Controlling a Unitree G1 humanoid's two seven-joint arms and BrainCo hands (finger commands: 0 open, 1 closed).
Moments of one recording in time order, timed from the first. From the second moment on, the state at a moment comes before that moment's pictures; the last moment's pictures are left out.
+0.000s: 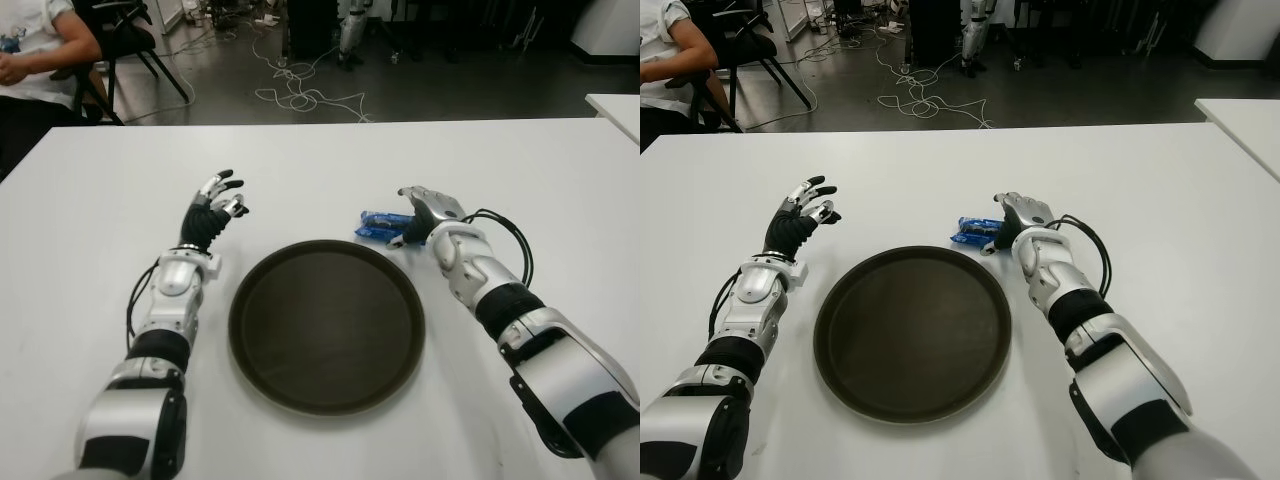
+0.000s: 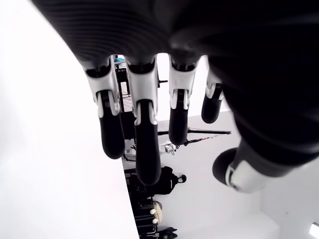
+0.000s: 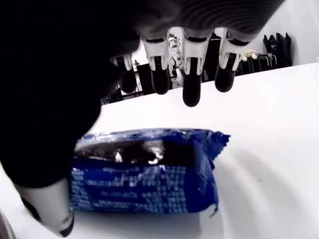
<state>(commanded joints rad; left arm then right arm) -0.59 0.13 0.12 1.01 -0.02 -0.43 -0.11 -0.80 -0.19 0.52 0.99 -0.67 0.16 -0.10</state>
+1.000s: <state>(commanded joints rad) -0.59 0.13 0.11 1.01 -0.01 -0.44 -0.12 -0.77 -0.16 0.56 1.01 -0.68 0.13 -0.12</state>
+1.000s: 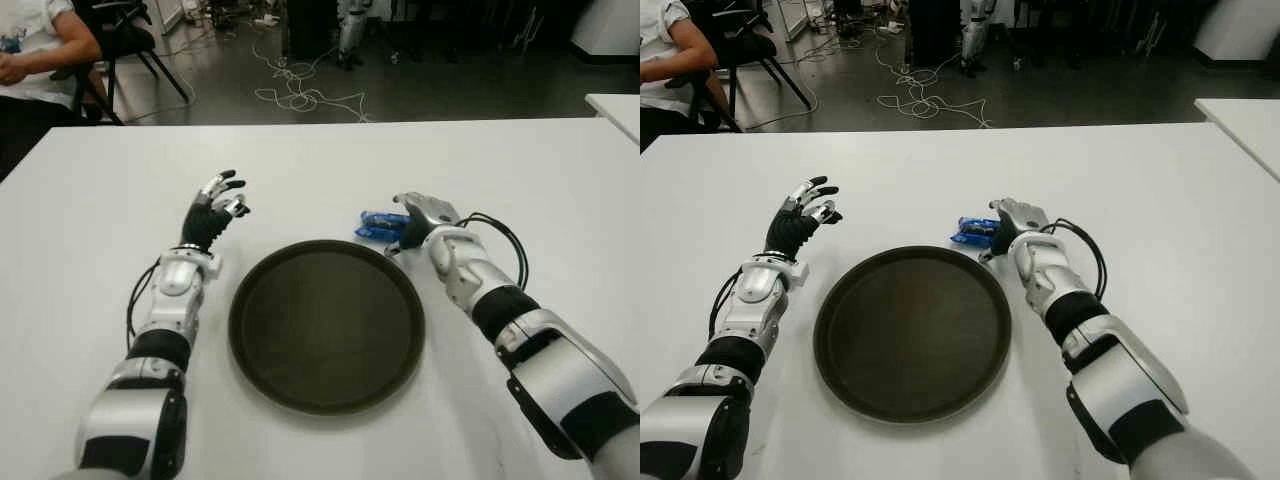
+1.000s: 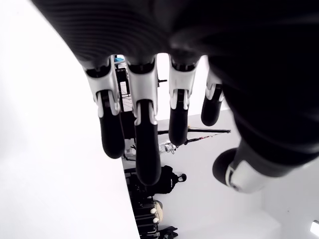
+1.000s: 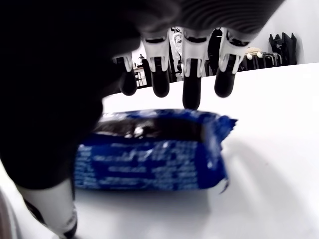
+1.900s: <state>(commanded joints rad) -0.59 0.13 0.11 0.99 -0.01 -0.42 -0.10 -0.78 -0.14 0.56 1.10 -0.68 0.08 -0.15</state>
